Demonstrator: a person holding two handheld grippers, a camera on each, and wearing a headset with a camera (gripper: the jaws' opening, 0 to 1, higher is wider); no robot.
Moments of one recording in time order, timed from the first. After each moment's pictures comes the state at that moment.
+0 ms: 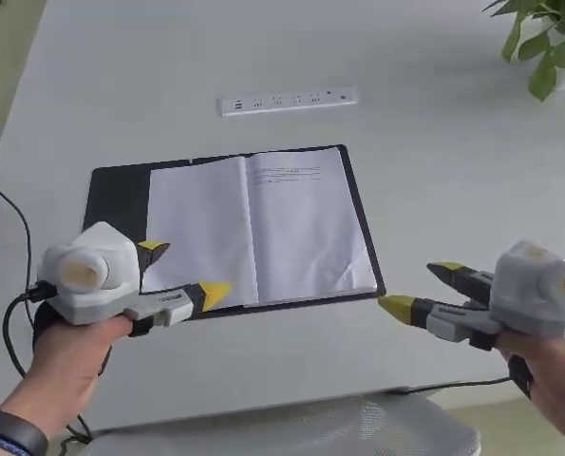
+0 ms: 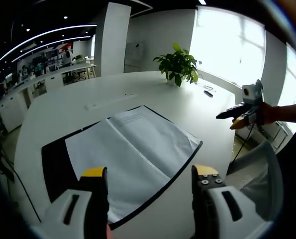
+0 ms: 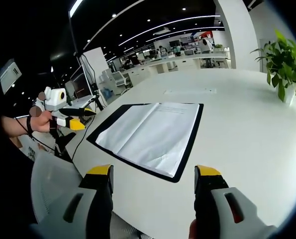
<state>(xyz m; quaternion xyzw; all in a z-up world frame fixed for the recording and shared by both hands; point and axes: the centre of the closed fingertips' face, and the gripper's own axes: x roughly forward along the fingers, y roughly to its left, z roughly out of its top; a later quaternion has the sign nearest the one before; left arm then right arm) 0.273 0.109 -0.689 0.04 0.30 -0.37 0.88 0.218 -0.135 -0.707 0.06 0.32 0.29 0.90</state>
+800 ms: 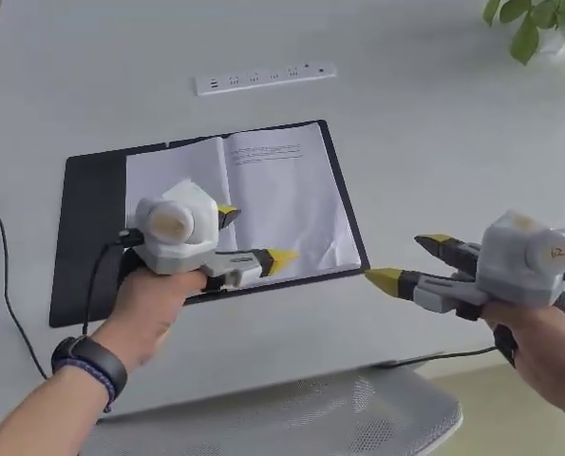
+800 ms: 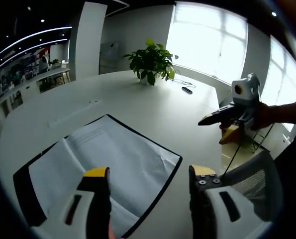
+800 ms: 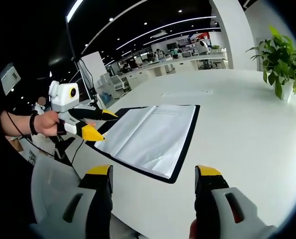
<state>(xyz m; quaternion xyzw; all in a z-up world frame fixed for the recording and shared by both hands) 0.282 -0.019 -0.701 0.06 0.30 -0.47 0.83 0.221 -0.147 -0.710 0.08 0.31 0.28 0.90</state>
